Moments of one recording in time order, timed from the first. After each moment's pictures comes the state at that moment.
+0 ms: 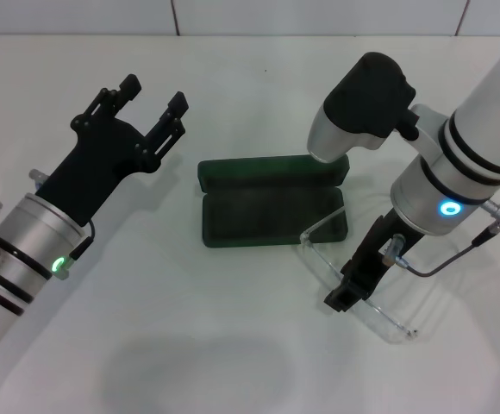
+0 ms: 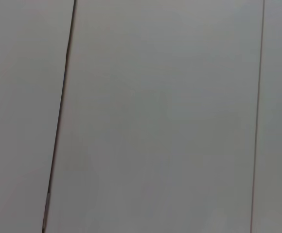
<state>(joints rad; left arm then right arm) -0.41 -2.10 2.04 0.19 -0.17 1.31 -0.45 0.77 2.03 -1.77 -1.21 -2.33 -1.48 2.72</state>
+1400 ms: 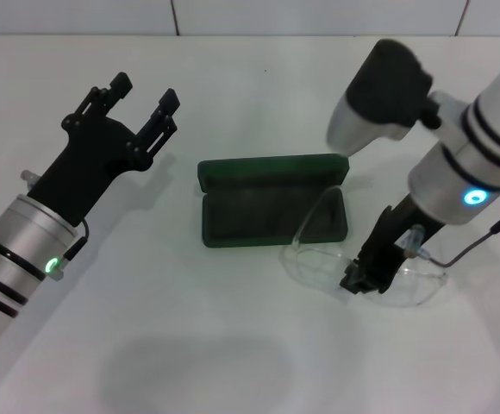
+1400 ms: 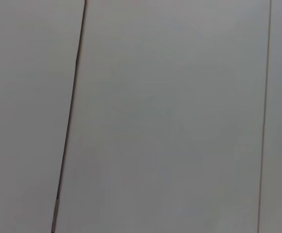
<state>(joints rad) -0.40 -2.10 2.03 0.20 -0.18 1.32 -0.45 0.75 2.02 -1.69 -1.27 -2.33 -1.55 2.60</state>
